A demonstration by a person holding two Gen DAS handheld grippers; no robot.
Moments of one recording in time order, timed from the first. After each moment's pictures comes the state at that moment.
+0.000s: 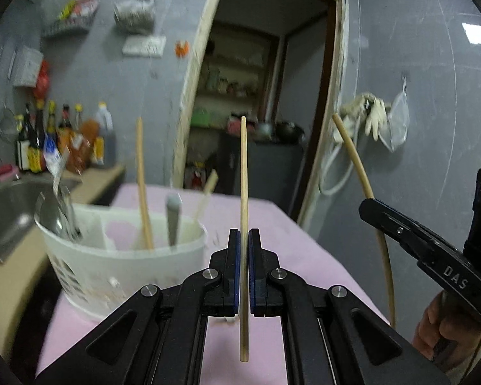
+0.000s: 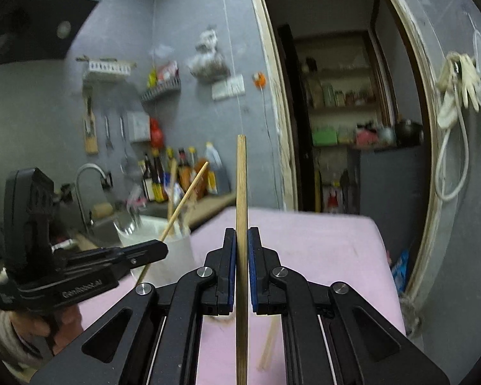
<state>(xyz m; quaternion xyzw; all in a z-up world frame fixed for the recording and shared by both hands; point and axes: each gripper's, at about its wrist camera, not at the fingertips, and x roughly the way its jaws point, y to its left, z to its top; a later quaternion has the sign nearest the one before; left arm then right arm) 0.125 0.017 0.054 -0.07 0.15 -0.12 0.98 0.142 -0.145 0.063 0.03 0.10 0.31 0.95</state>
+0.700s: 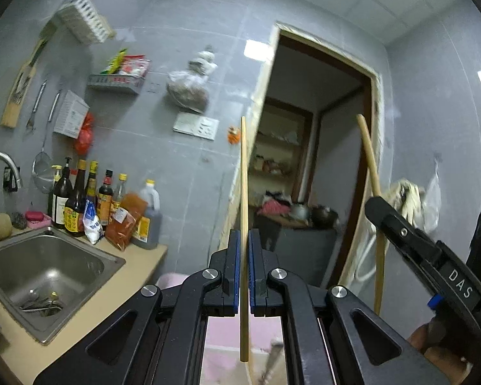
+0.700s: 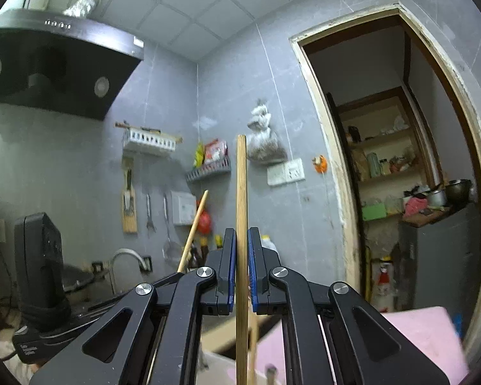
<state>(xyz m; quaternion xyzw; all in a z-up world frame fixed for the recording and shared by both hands) 0.143 0.161 0.135 -0.13 -0.01 -0.04 0.99 0.180 -0.037 0.139 0.10 -0.07 0.39 0.91</state>
